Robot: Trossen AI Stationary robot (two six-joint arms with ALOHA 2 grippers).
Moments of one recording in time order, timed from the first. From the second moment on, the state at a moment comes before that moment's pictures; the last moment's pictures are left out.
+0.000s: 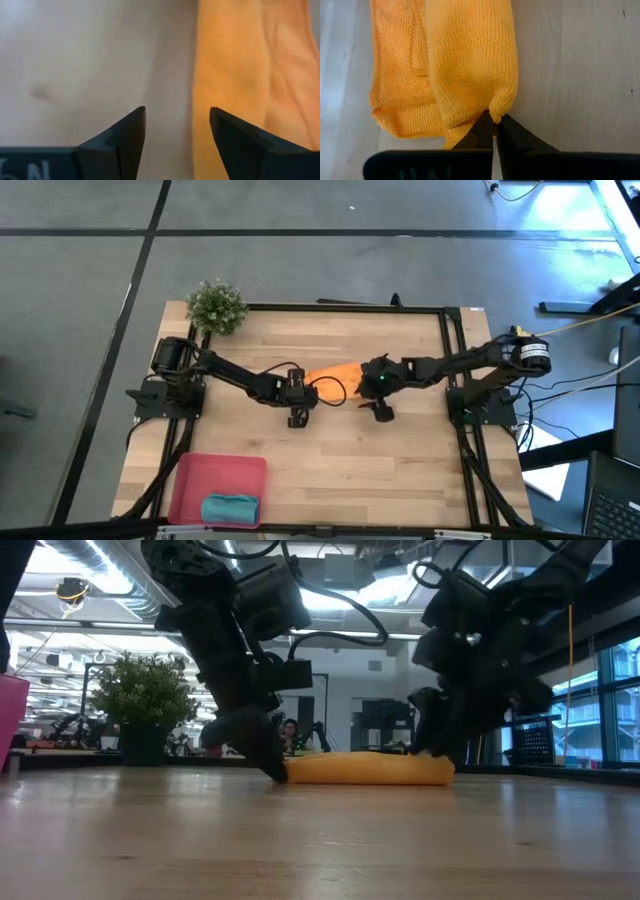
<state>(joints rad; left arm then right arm) -0.07 1.86 0.96 -0.23 -0.31 -0.02 -0.11 1.51 0.61 0.02 -0.19 -0.32</state>
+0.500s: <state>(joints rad) -0.07 1.86 0.96 -0.23 -0.30 -0.02 -0.06 1.56 0.60 0.00 0.10 -0.34</state>
